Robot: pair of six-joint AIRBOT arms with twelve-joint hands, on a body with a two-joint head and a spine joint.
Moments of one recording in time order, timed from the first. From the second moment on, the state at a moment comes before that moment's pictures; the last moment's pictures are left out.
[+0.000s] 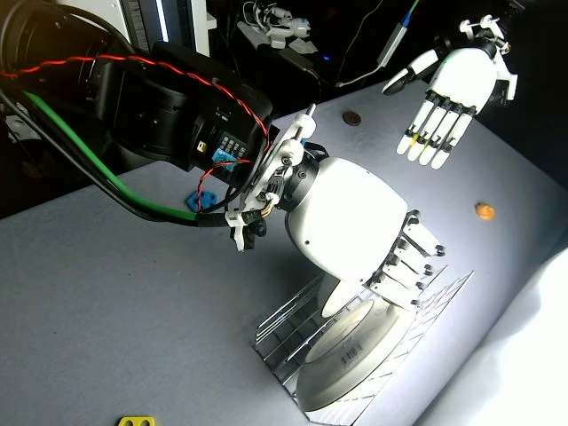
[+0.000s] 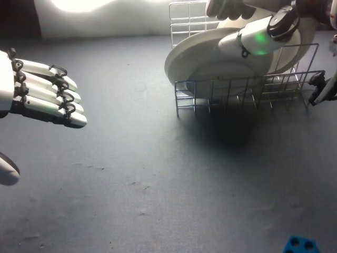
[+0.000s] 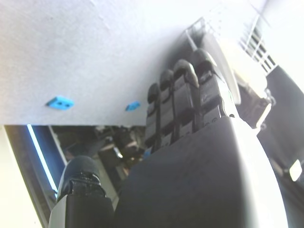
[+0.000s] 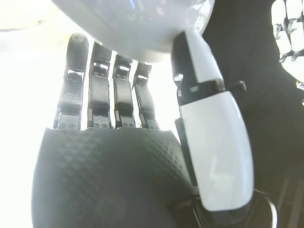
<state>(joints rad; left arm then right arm) 0.36 -0.82 1.47 1.65 -1.08 -0.32 -0.14 -1.09 1.08 1.28 0.26 -1.80</state>
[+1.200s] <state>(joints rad) 0.31 -0.78 1.35 1.71 -1.13 -0.32 -0.06 -0.94 0.87 0.87 0.43 -1.79</state>
